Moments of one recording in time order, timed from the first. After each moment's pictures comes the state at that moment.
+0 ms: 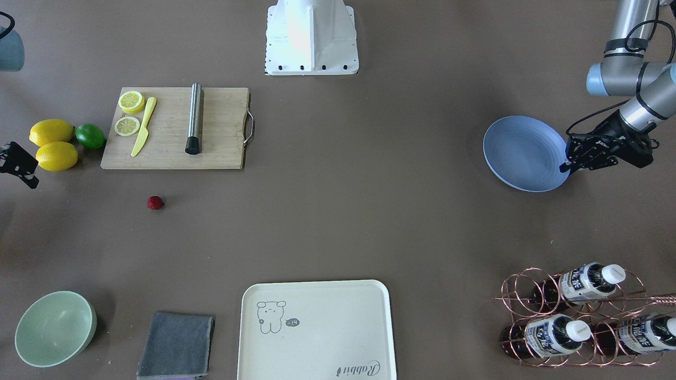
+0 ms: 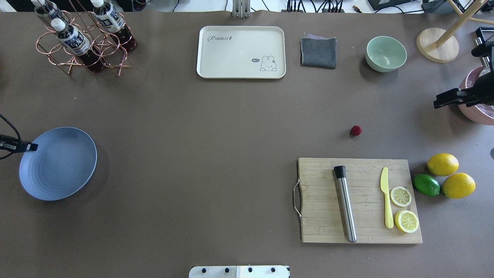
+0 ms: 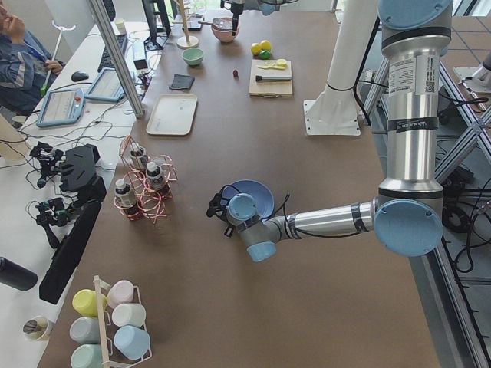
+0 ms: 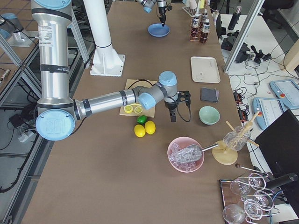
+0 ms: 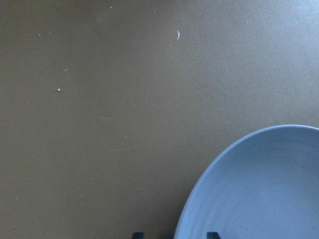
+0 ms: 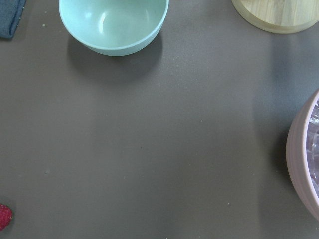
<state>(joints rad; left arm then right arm) -1.02 -1.51 -1.32 -2.85 -2.29 -0.66 1.13 -1.58 1.81 -1.18 2.13 0.67</state>
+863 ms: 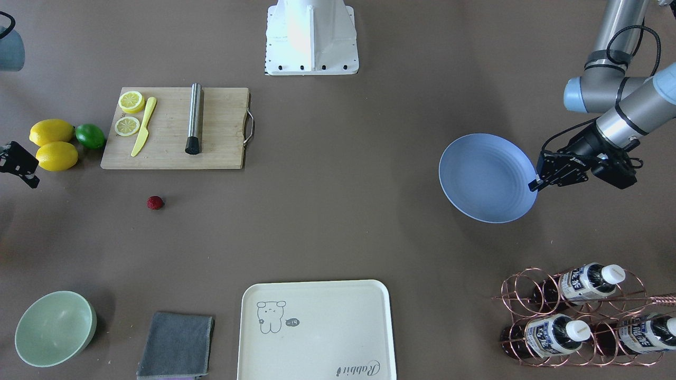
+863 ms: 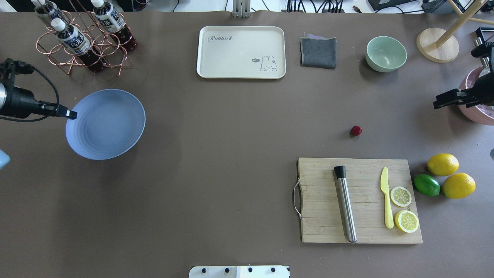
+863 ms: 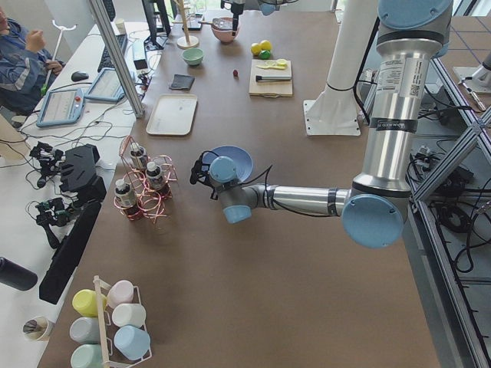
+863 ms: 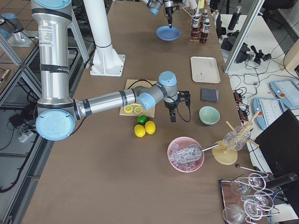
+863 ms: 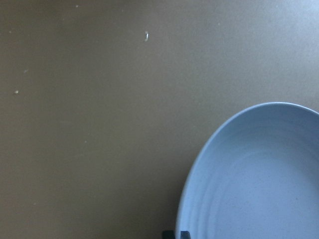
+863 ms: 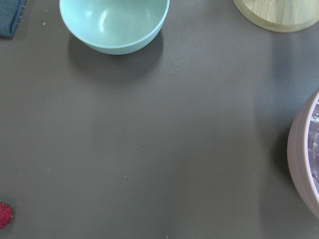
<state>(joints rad) -1.02 -1.72 -1.41 -2.70 -2.31 -0.96 1.12 -1.58 1.81 -1.18 2.13 0.67</state>
